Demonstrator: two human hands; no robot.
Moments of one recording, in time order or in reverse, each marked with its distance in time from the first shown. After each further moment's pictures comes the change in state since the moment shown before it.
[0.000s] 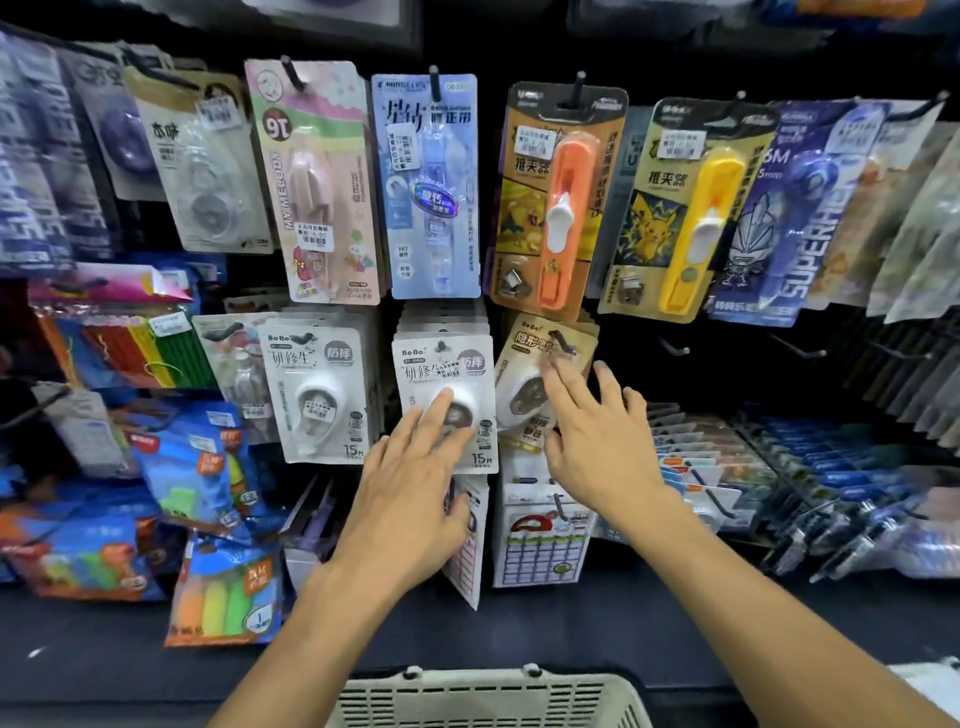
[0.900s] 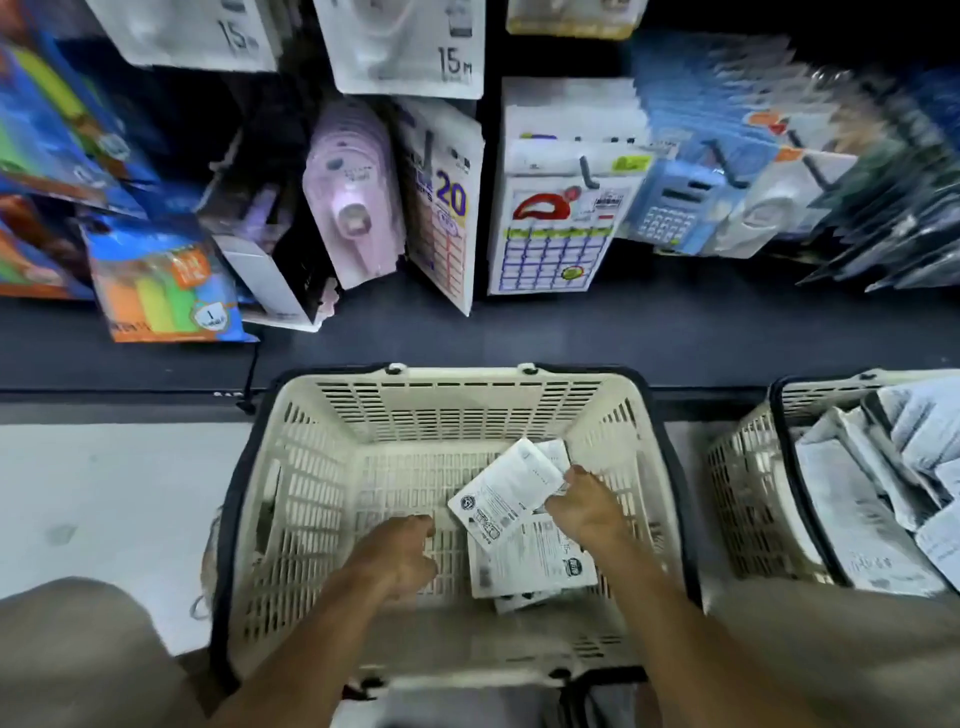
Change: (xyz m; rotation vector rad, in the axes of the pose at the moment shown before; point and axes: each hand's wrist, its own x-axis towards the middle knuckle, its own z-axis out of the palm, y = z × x) left_hand -0.230 -0.043 0.267 -0.205 -1.109 -0.491; right_hand -0.288 -0.049 0.252 0.645 -1.008 0.635
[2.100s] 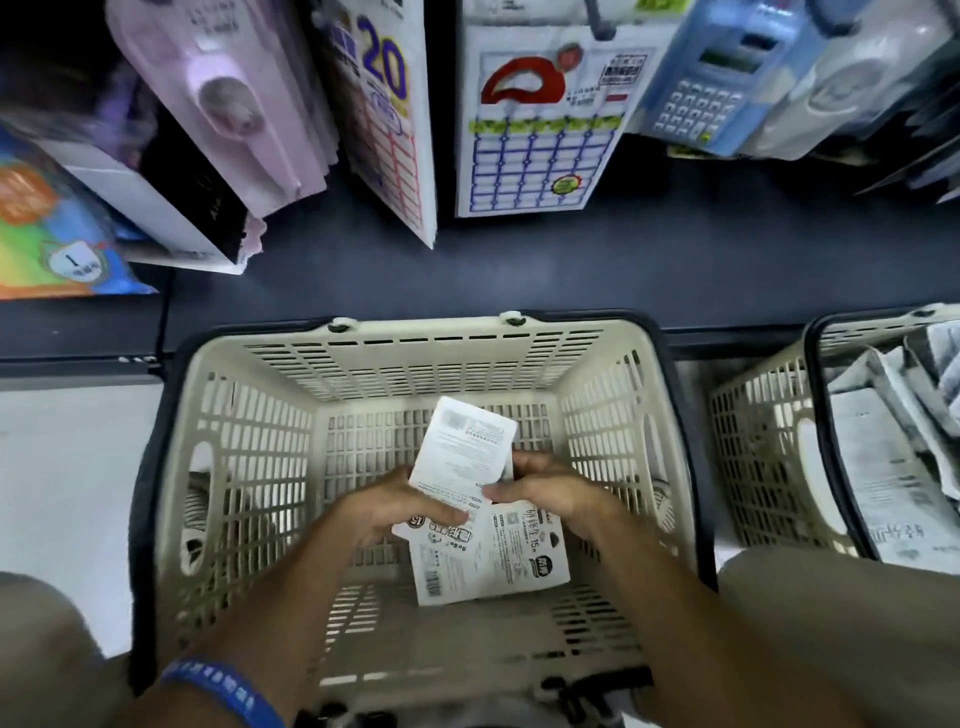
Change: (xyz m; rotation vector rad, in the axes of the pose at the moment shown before) left_hand 0.095 -0.003 0.020 -0.797 -0.388 0.036; right_hand 0.040 0.018 0.030 0.547 -0.571 0.055
